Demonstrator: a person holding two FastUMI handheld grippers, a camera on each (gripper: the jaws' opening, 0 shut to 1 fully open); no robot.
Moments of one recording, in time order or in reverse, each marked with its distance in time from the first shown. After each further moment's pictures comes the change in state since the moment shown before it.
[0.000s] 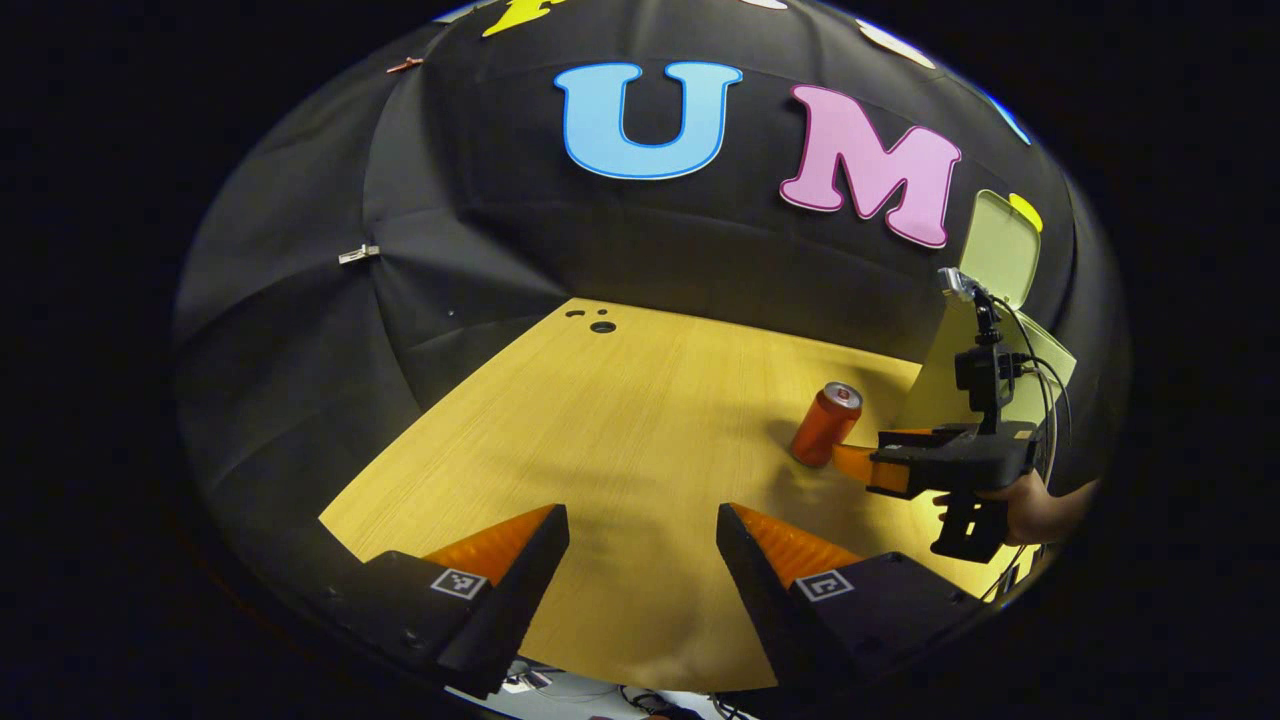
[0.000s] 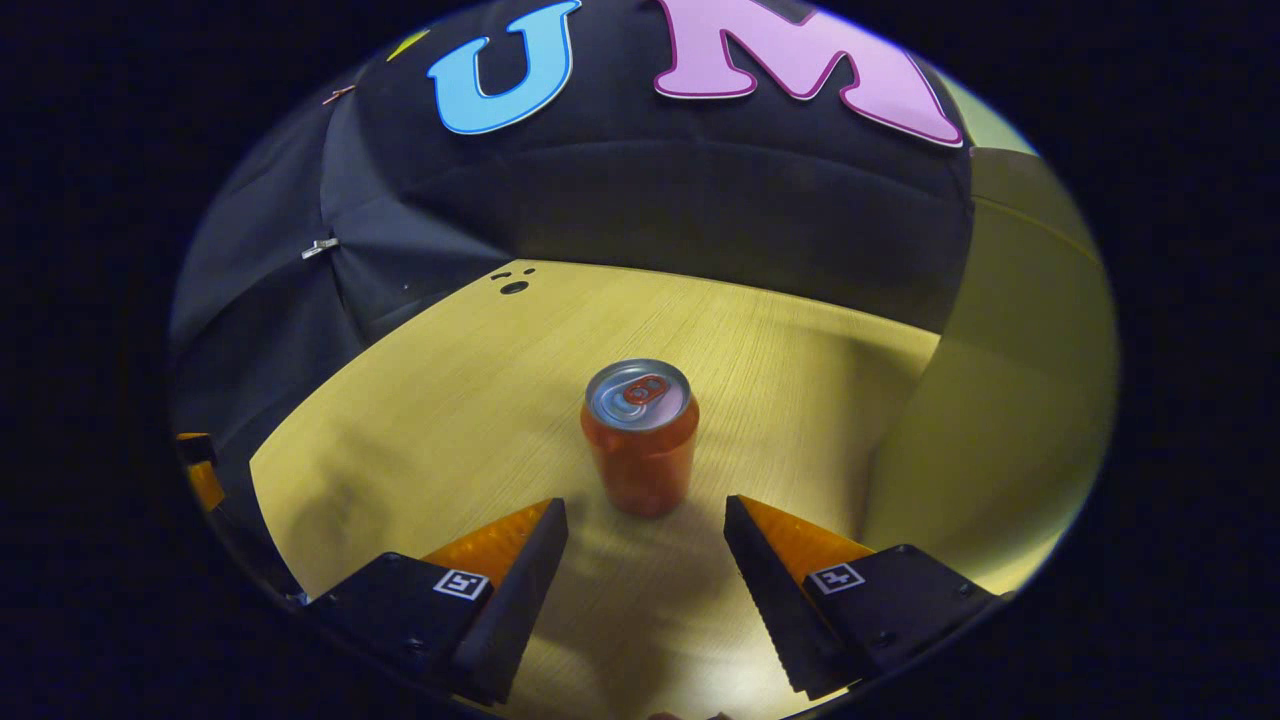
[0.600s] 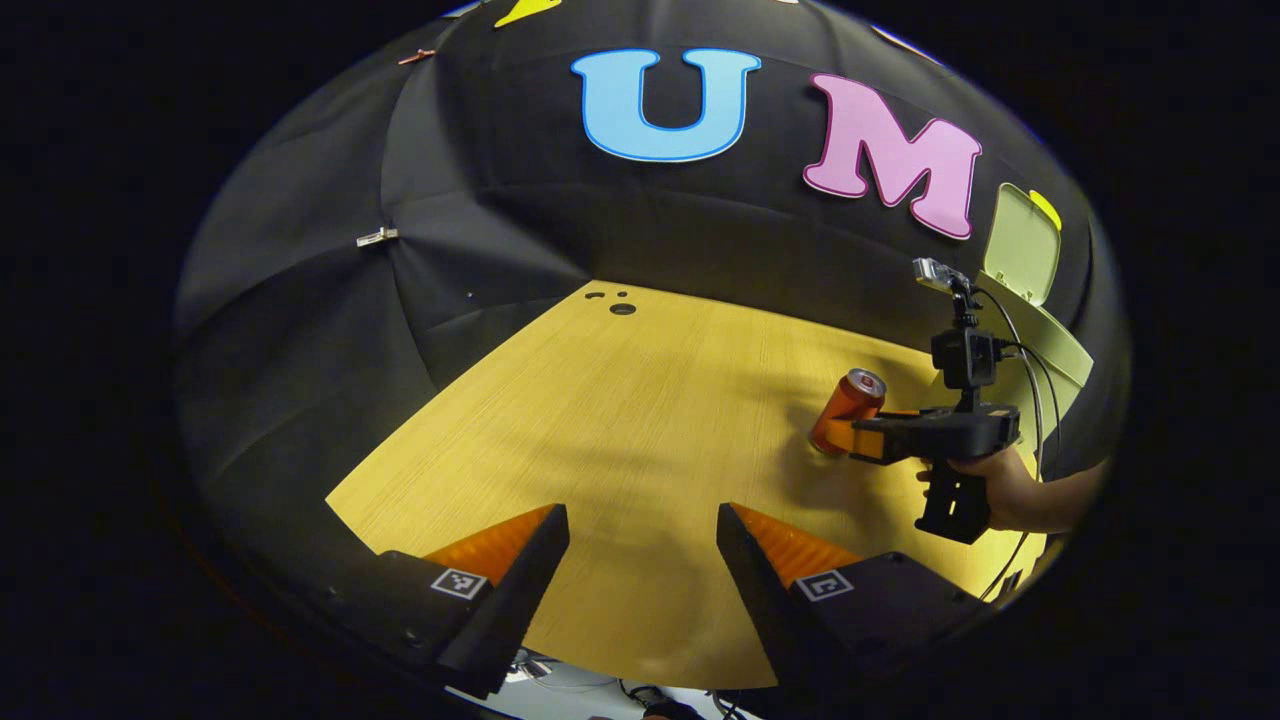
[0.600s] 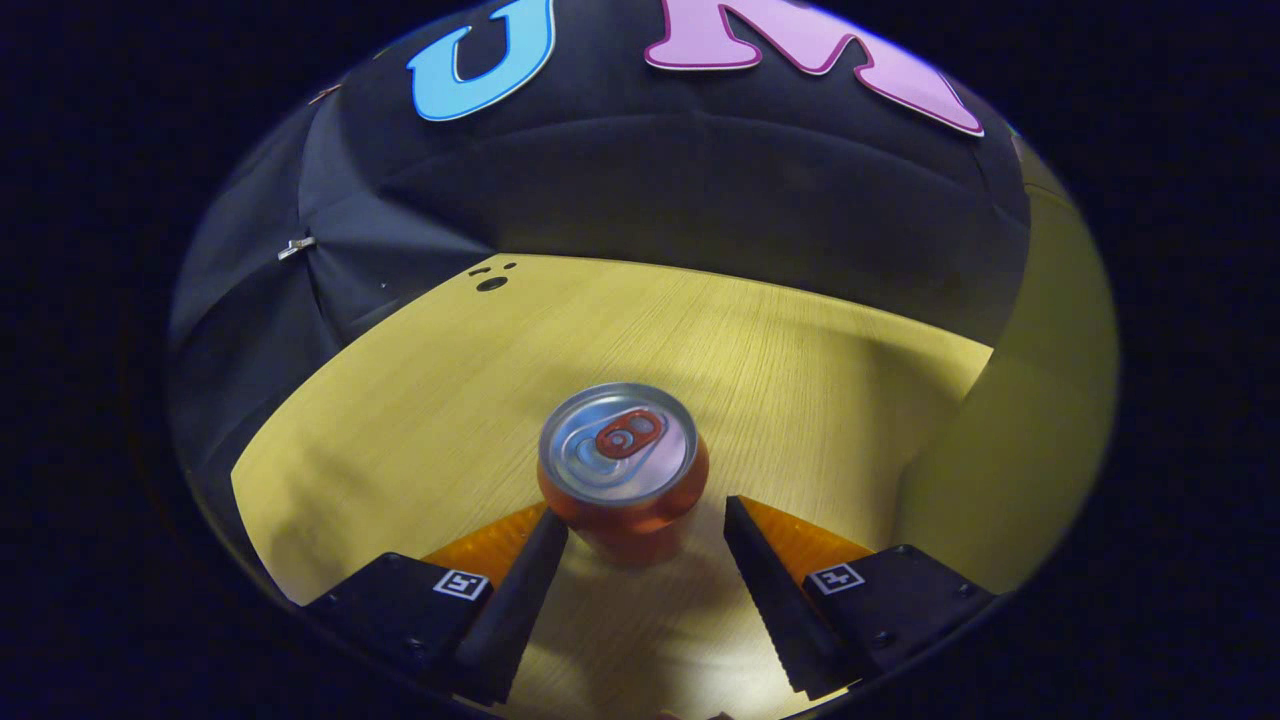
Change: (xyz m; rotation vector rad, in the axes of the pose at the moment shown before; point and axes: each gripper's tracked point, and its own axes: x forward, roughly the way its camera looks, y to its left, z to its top) left arm 0.008 -0.001 -0.013 -0.023 0.042 0.046; right arm 0.050 -0.009 0.010 0.027 0.014 -0.022
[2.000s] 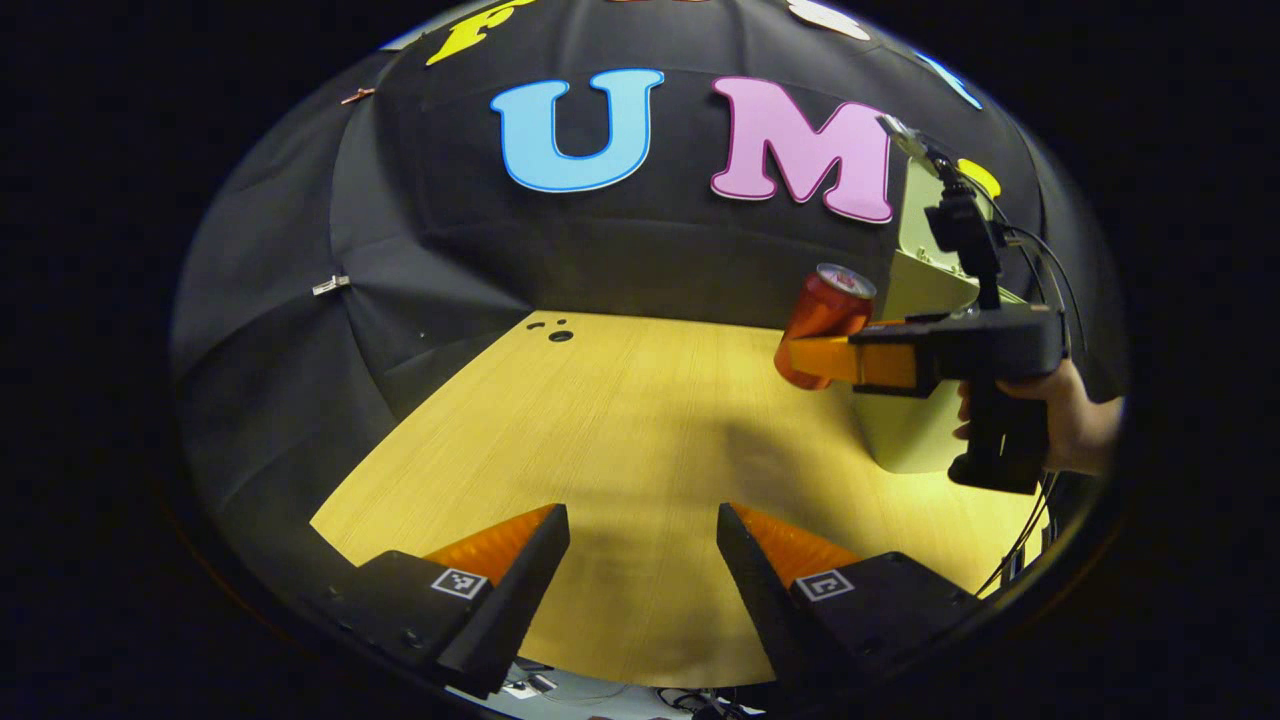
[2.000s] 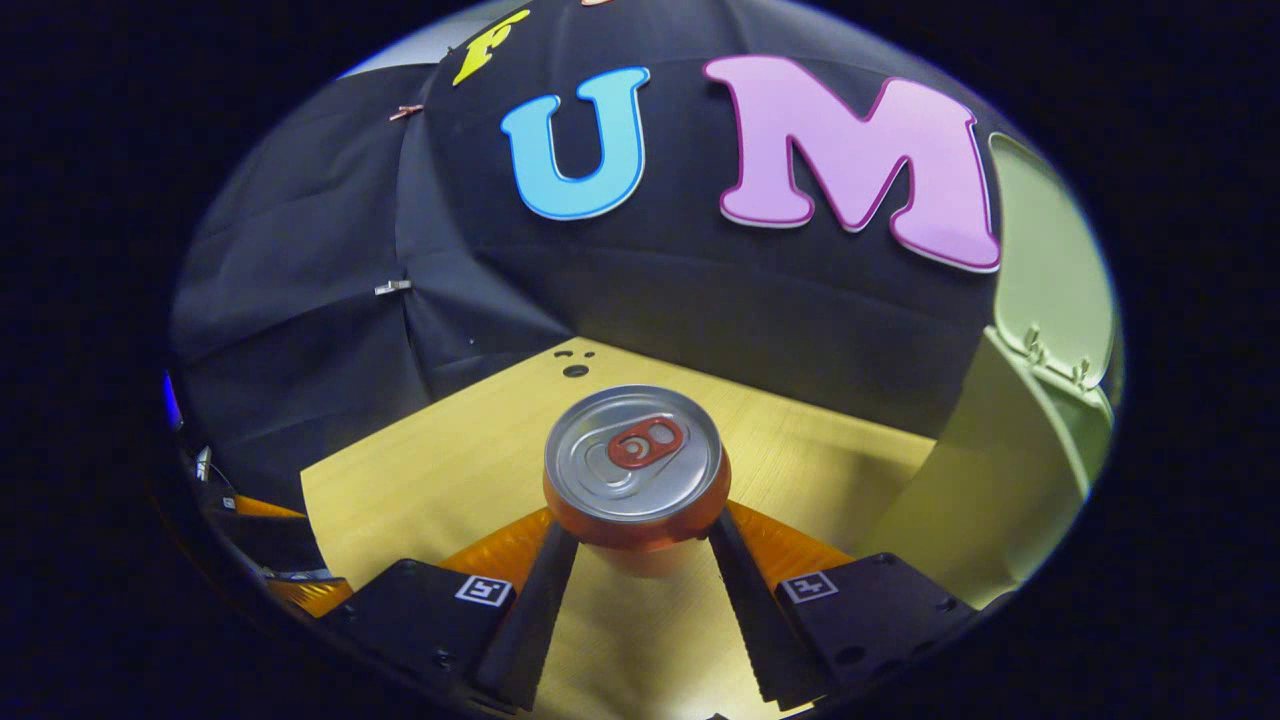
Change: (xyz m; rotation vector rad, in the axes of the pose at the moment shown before) left arm -0.037 -0.075 -0.002 0.115 -0.097 -0.104; right arm -0.153 0.025 0.096 -0.128 -0.238 0.142
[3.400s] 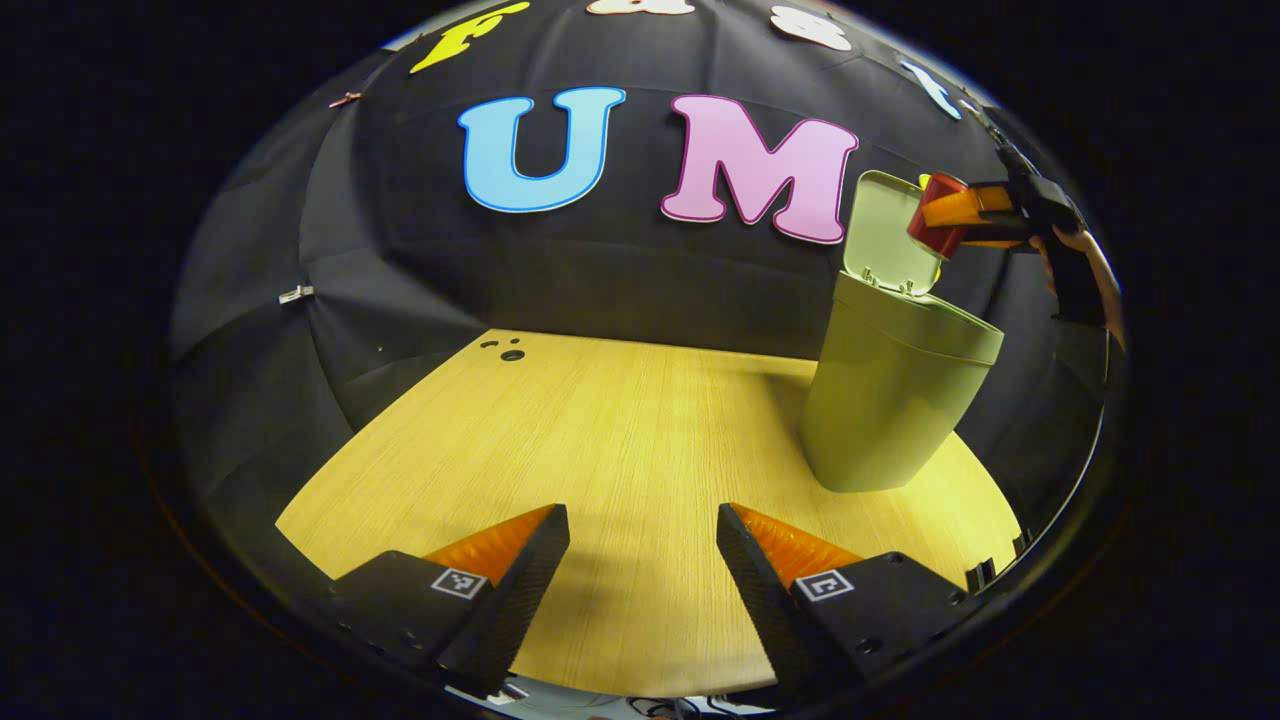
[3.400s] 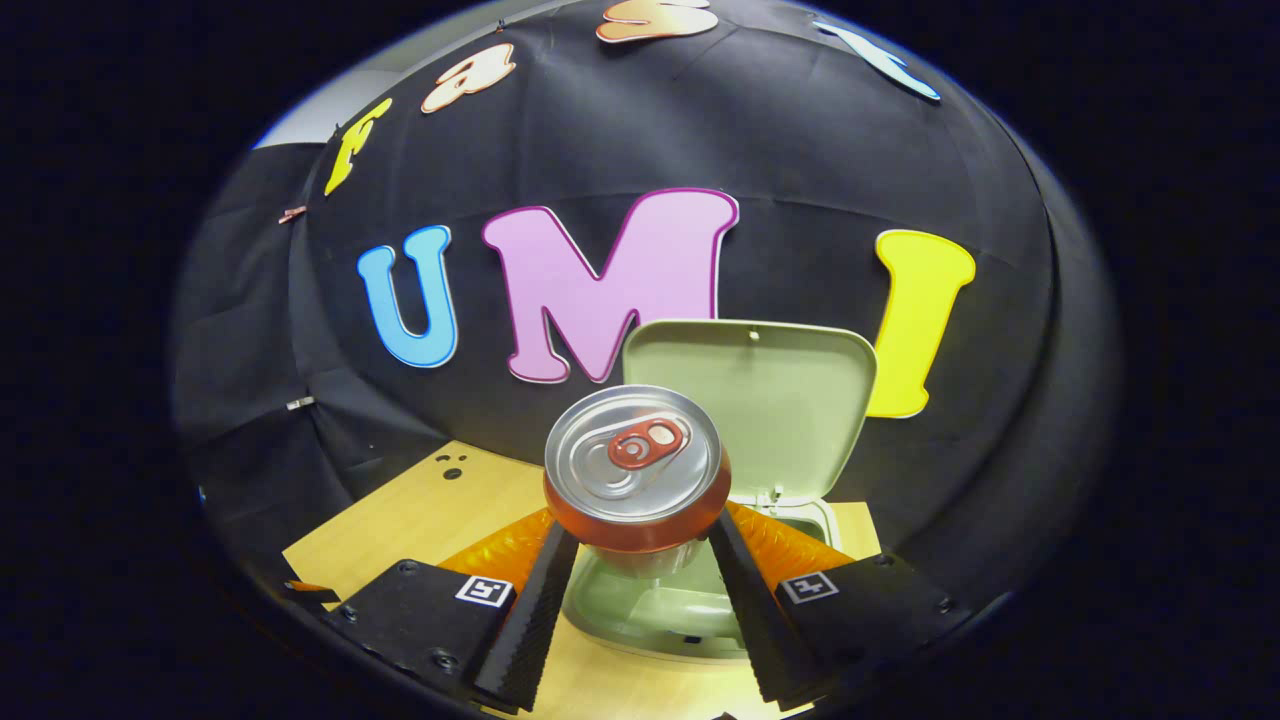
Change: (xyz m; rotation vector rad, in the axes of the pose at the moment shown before) left arm 0.007 -0.055 0.018 -0.004 -0.045 -0.104; right arm -0.155 -0.213 0.125 0.110 -0.149 -0.326
